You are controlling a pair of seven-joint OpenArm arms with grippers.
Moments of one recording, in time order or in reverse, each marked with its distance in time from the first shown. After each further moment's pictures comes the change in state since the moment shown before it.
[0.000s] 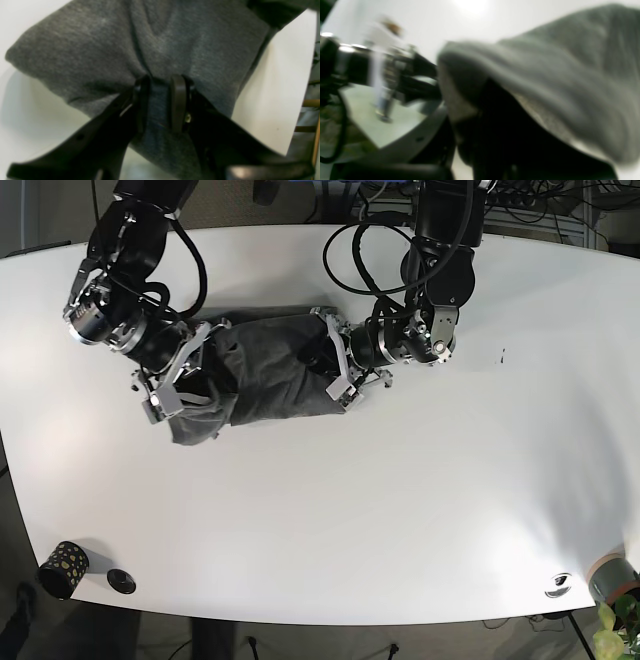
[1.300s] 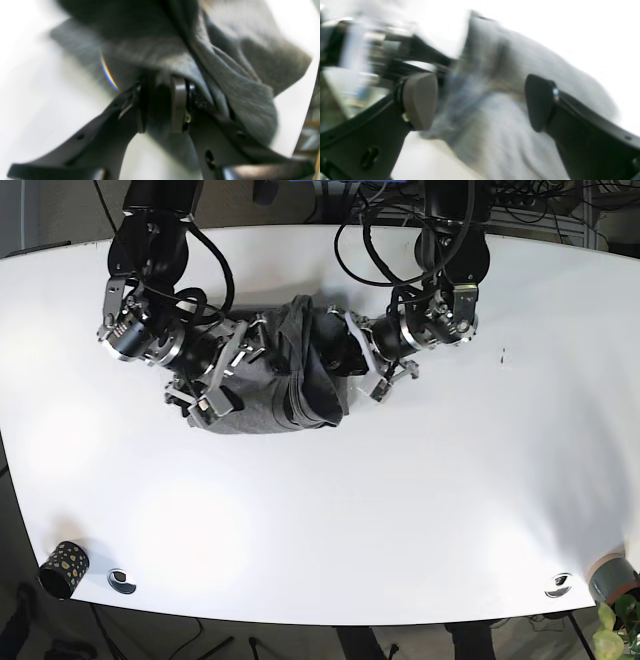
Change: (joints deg) left arm 4.2 0.0 -5.8 8.5 -1.3 0.2 -3.3; right arm 1.1 2.3 -13.3 -2.2 -11.7 0.1 6.2
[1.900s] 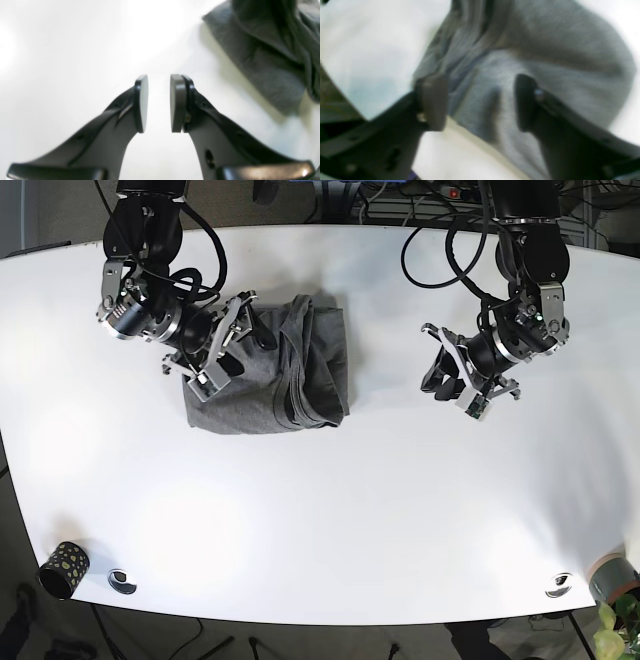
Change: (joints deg) left arm 1.6 -15.6 -10.0 11.8 -4.4 -0.1 4.3; right arm -5.6 2.1 -2.2 -2.2 -0.3 -0.4 0.0
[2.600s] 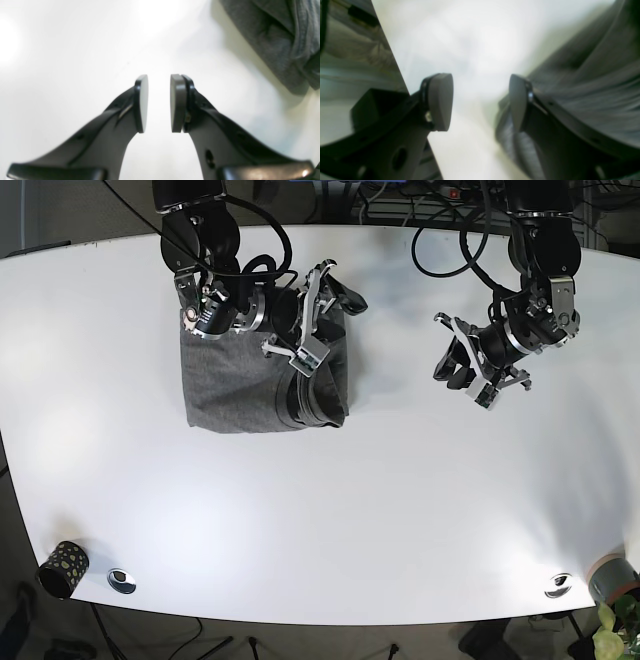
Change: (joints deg) left arm 2.0 -2.1 -0.2 0.2 -0.1 -0.1 0.0; right arm 2.4 -2.3 -19.1 -7.7 0.2 -0.1 6.5
